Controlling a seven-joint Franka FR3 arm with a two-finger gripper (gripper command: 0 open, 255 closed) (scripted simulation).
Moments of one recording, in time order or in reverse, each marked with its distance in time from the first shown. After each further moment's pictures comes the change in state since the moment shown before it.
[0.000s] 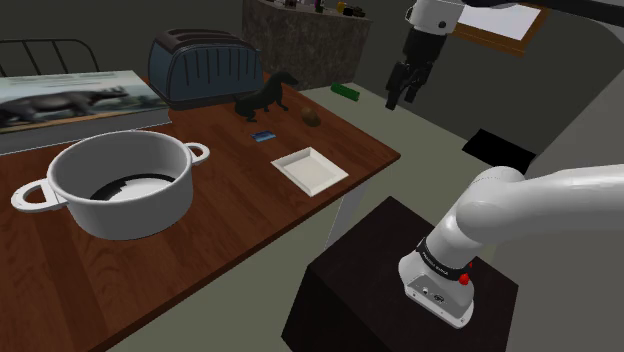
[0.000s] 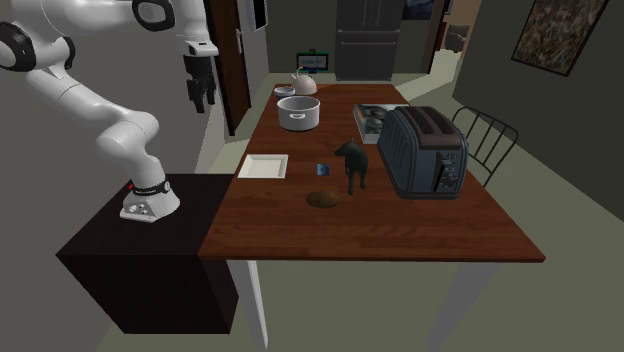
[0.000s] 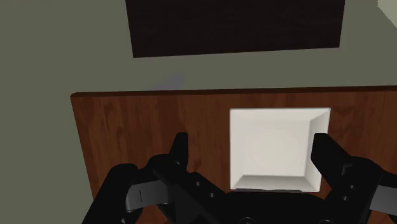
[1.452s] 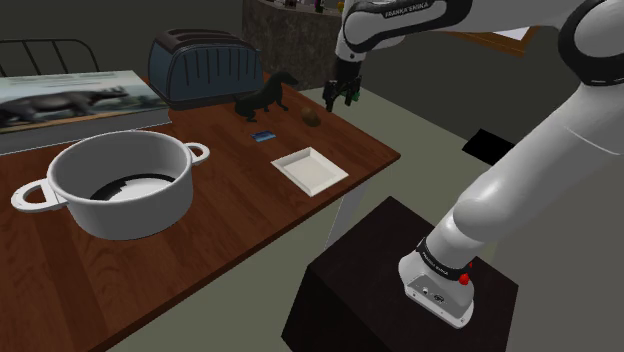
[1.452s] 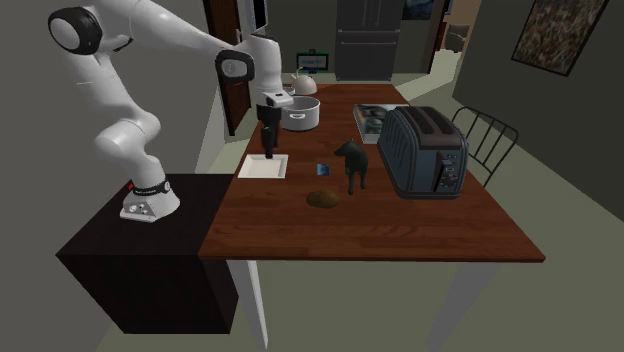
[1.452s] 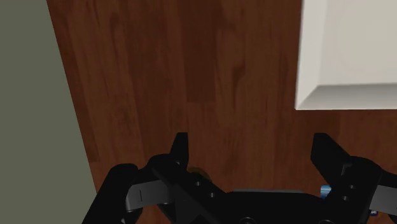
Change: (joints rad) arm -0.067 0.679 -0.059 0.231 -0.105 0.477 -0.043
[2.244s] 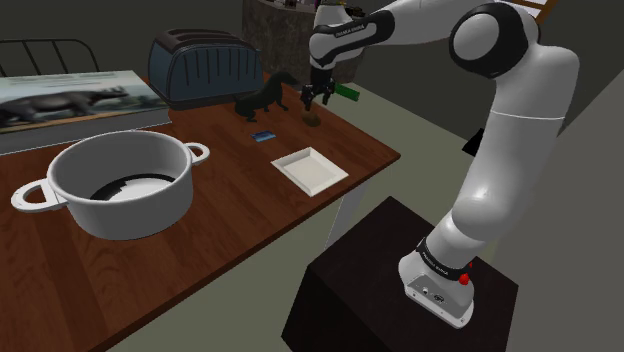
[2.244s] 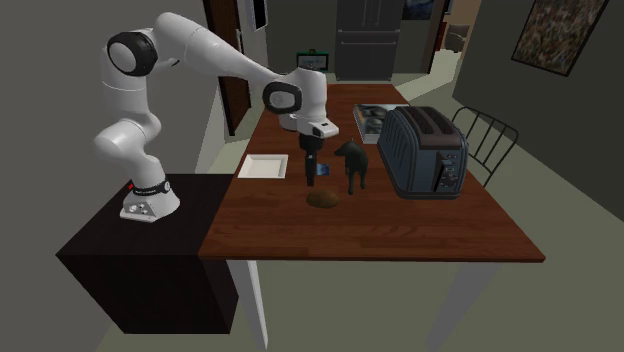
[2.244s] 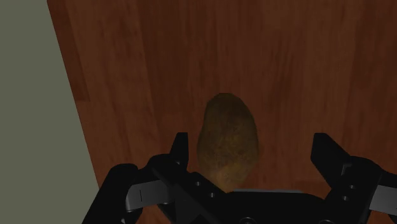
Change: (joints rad) arm -0.031 0.460 -0.030 0.403 -0.025 0.080 -0.027
